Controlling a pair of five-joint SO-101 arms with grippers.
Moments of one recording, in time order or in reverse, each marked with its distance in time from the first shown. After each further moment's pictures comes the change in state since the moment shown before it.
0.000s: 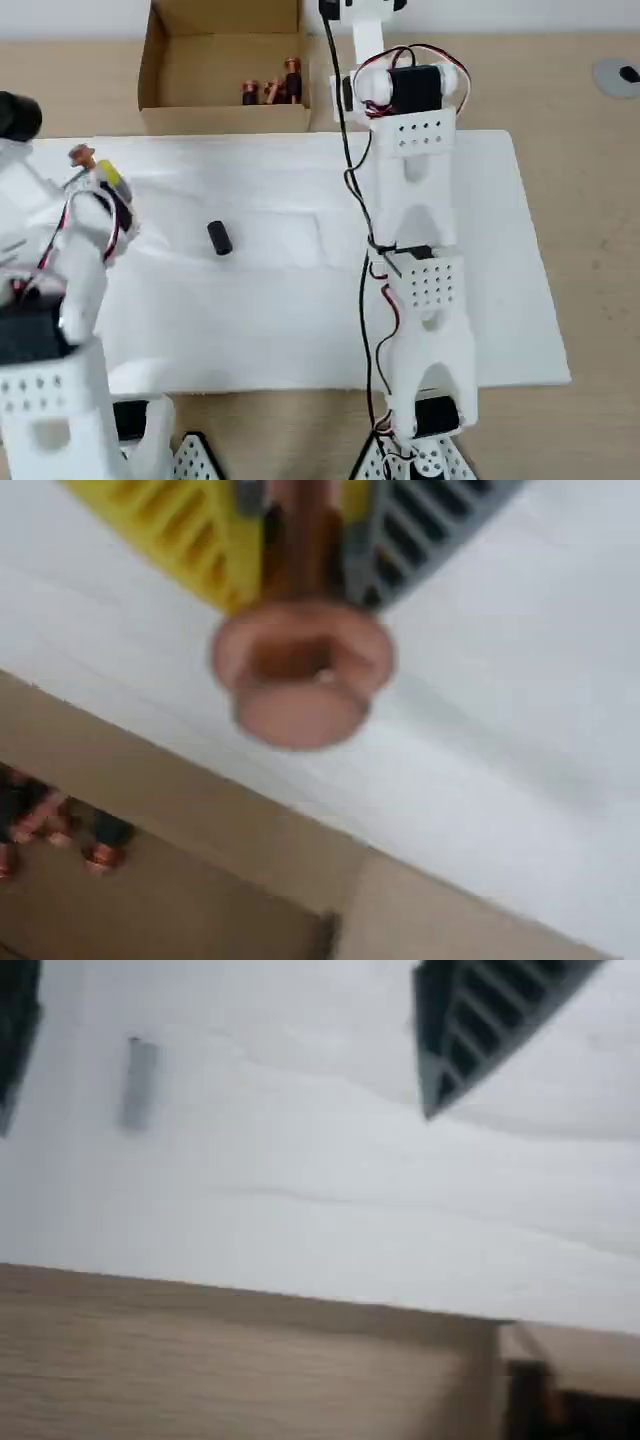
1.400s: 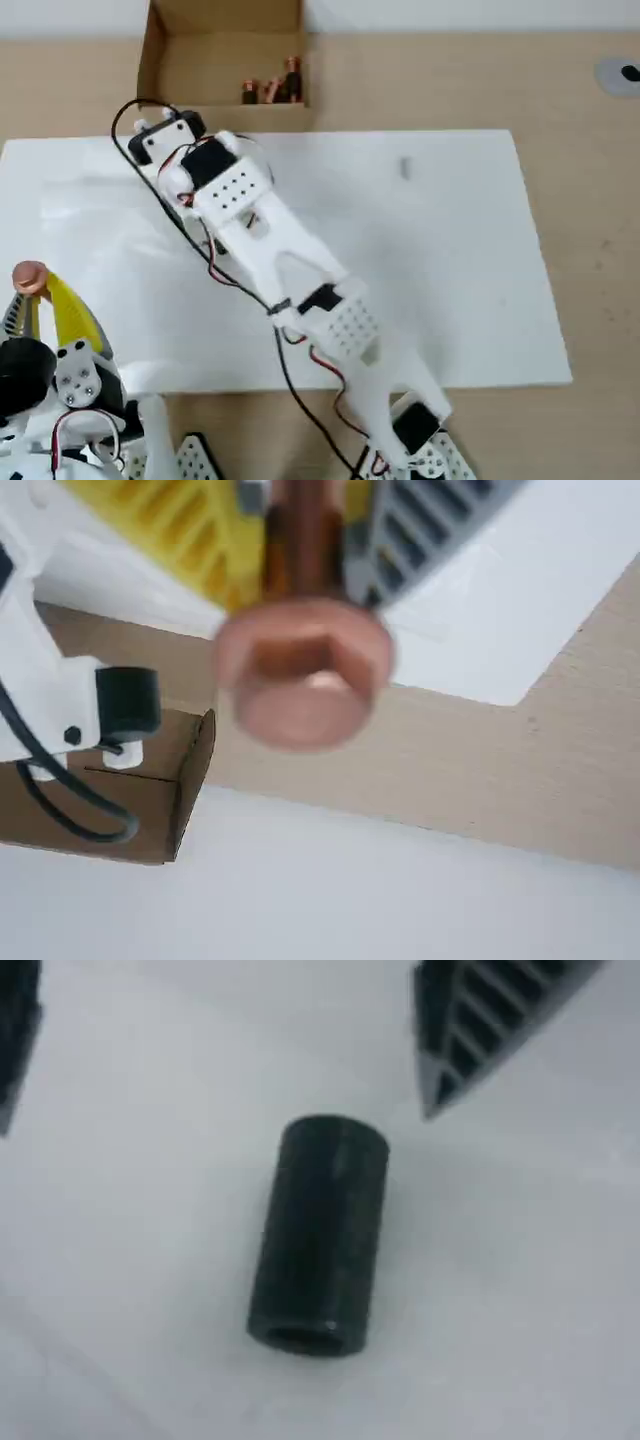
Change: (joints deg) left arm -6.6 -47.7 10.9 12.1 -14.5; right arm -31.6 -0.4 29.2 0.0 -11.7
